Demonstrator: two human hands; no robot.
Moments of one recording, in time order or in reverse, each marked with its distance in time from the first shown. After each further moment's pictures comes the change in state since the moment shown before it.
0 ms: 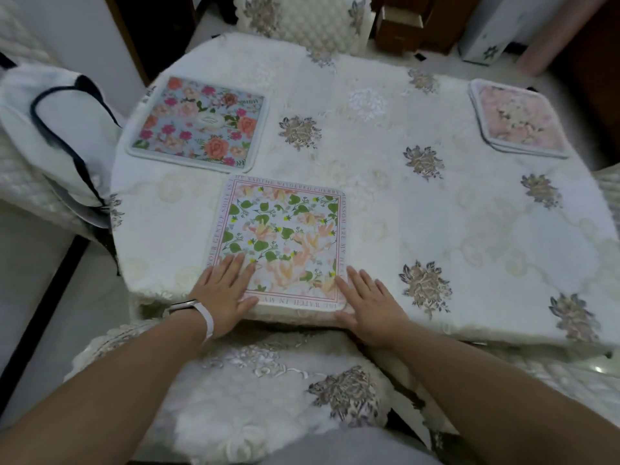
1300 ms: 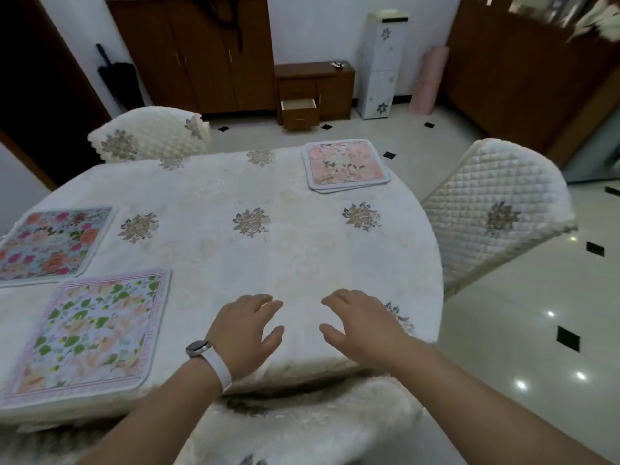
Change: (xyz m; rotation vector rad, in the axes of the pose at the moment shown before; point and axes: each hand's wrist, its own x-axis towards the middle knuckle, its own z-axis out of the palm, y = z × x) left_hand 0.036 0.475 -0.163 -0.030 0.475 0.282; right_hand -0.242 0.329 -0.088 0.199 0.386 0.023
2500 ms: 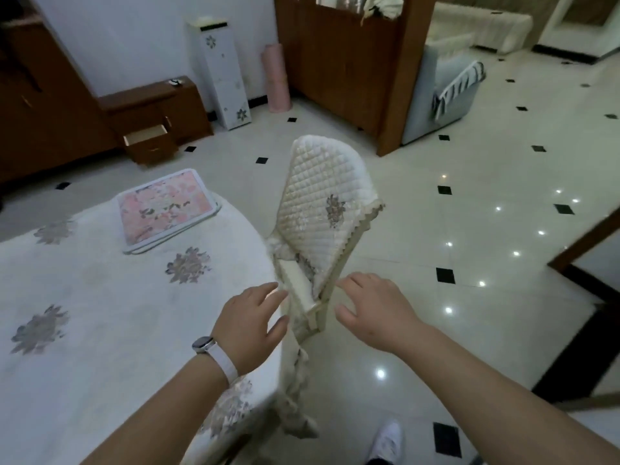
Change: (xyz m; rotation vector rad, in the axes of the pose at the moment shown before) left_hand 0.233 0.311 0.056 -0.079 -0.054 0.442; right_hand -0.143 0.325 -0.078 0.057 0.238 0.496
